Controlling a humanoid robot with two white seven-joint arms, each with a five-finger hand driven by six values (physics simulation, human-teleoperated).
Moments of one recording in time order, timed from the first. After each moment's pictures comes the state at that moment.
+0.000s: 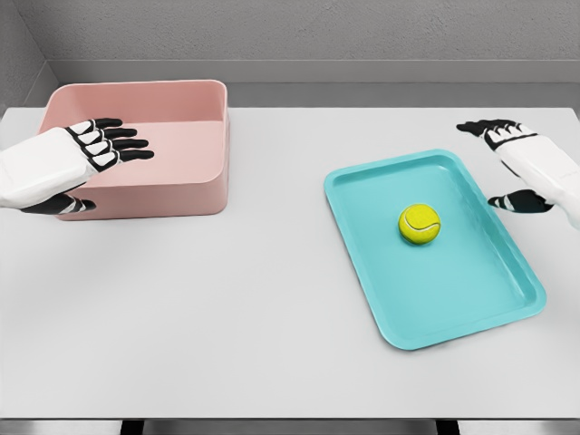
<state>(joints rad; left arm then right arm) -0.34 1.10 -0.43 -1.69 -0.45 -0.61 -0.02 -0.26 -1.06 0.52 -1.75 0.23 -0.08 -0.08</state>
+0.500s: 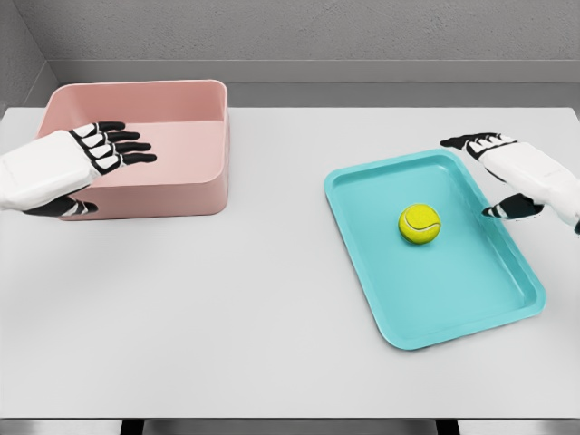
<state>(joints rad) -0.34 1.10 -0.43 -1.69 -0.45 -0.61 -0.04 -0.36 -1.04 0.55 -1.75 0.23 -0.07 0.18</state>
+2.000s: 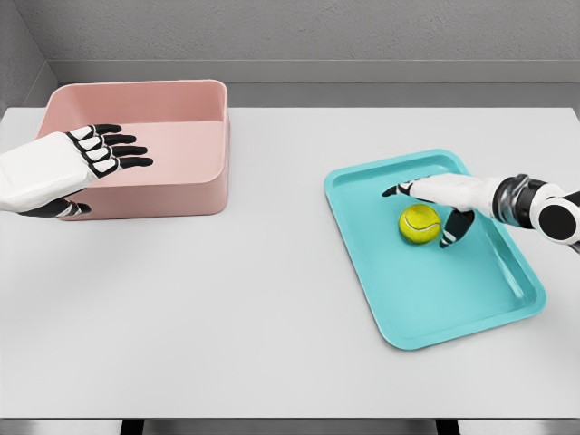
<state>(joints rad) -0.34 1.12 -0.43 -1.70 -0.48 -0.61 -0.04 -0.71 -0.87 0.89 -1.66 0.23 0.13 0.61</state>
